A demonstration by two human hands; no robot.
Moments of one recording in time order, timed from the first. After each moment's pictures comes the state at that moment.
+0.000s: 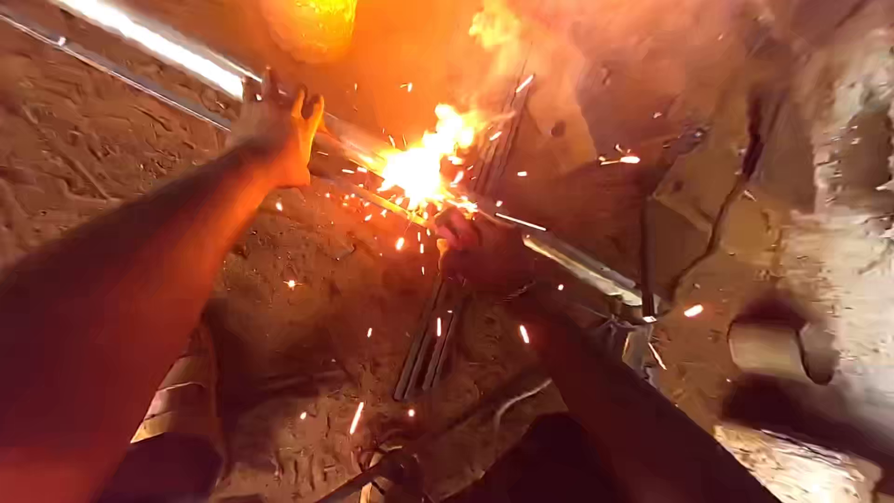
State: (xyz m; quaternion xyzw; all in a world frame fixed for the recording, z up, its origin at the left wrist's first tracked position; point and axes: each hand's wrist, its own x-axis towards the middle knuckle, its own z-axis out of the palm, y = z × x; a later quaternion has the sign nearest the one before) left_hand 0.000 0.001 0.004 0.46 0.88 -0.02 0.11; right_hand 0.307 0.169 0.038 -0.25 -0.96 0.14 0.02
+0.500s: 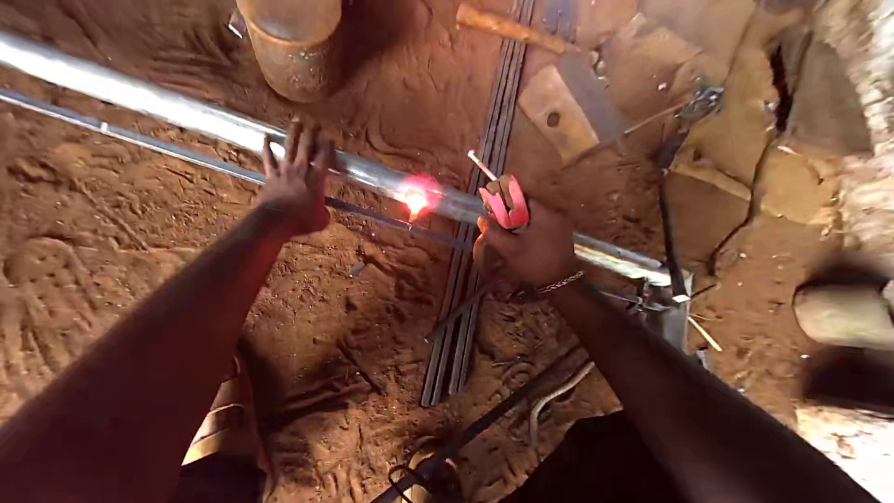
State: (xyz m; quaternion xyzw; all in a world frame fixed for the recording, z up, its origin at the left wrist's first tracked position) left_hand 0.028 -0.007 0.005 0.49 0.86 0.07 0.08; right_hand 0.316 0.190 0.067 -0.33 -0.92 0.18 0.12
